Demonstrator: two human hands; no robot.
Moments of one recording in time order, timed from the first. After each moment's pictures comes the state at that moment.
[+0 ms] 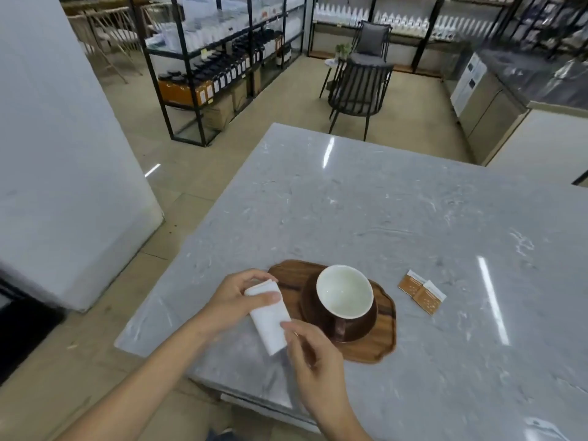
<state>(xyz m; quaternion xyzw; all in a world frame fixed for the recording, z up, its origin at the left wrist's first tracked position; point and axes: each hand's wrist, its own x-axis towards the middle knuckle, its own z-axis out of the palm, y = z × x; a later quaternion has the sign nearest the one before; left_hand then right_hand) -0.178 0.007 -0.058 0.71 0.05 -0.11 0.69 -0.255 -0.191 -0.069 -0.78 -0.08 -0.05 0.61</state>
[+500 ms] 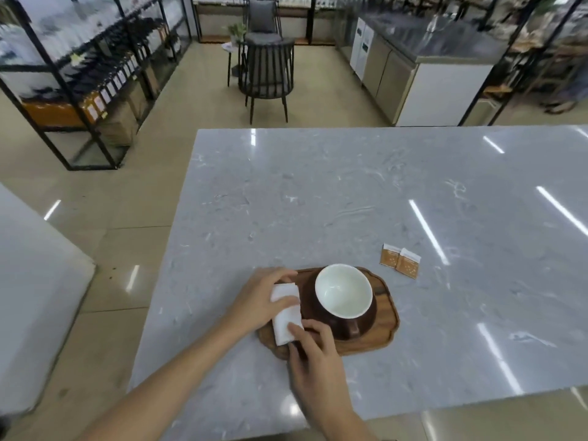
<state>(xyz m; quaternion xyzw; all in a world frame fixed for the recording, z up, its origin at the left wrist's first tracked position) -0.087 -0.009 -0.078 0.87 -0.23 -0.09 0.42 -0.238 -0.137 -0.110 -0.91 0.02 -0.17 0.37</state>
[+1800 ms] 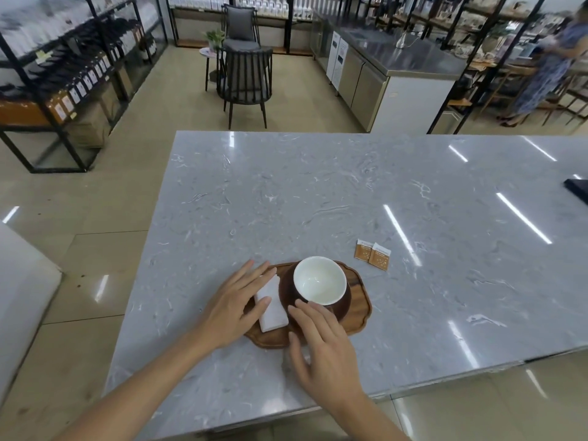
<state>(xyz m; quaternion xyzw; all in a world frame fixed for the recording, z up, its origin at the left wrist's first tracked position) -0.117 0.013 -0.082 0.88 -0.35 0.01 0.32 -0.259 -0.175 -0.069 -0.95 -0.04 -0.20 0.24</state>
